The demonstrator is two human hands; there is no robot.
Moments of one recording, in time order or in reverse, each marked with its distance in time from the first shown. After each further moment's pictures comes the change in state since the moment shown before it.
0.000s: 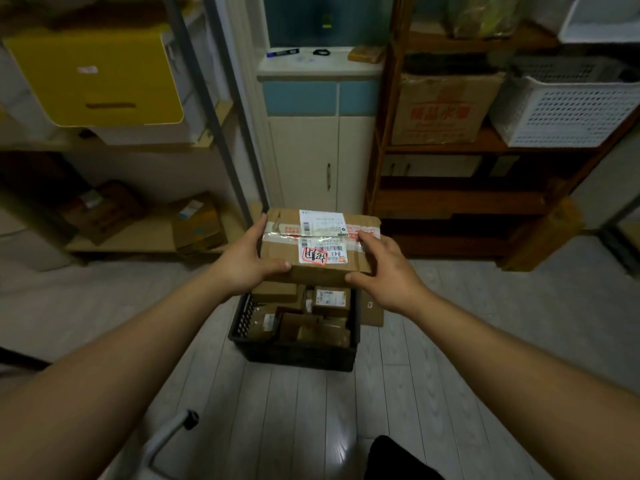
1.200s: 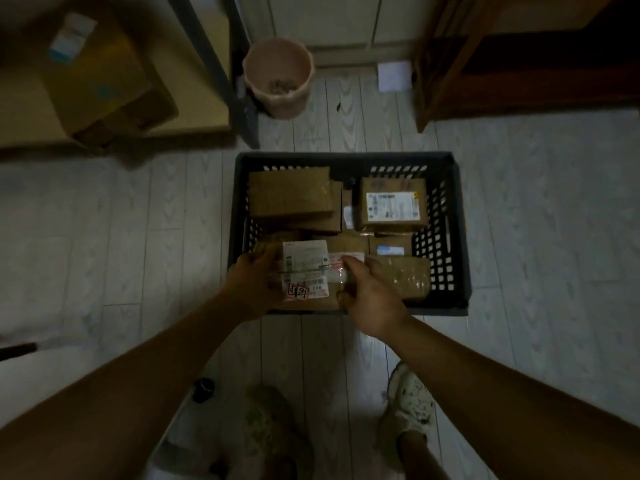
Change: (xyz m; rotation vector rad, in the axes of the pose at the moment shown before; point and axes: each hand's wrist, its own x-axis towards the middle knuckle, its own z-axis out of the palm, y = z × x) left_hand 0.262 -0.501 0.098 0.533 -0.435 -0.333; right_hand 0.206 0.224 0.440 0.028 -0.273 0.372
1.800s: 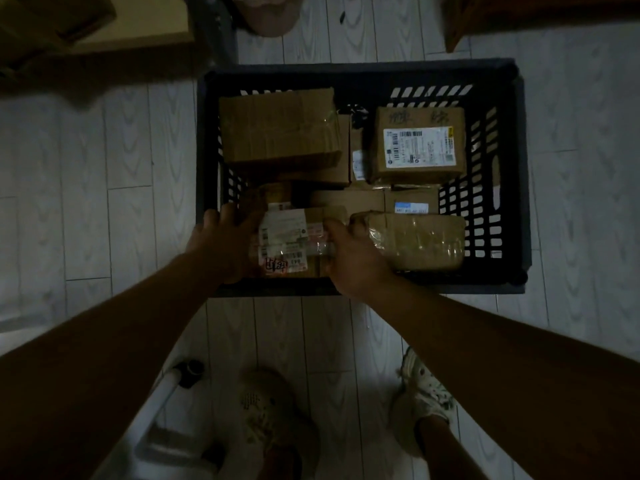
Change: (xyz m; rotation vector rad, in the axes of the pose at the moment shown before) left_hand 0.099 -0.079 0.054 0.554 0.008 0.050; right_hand 0.086 0.048 0.086 -0.110 -0.068 0.016
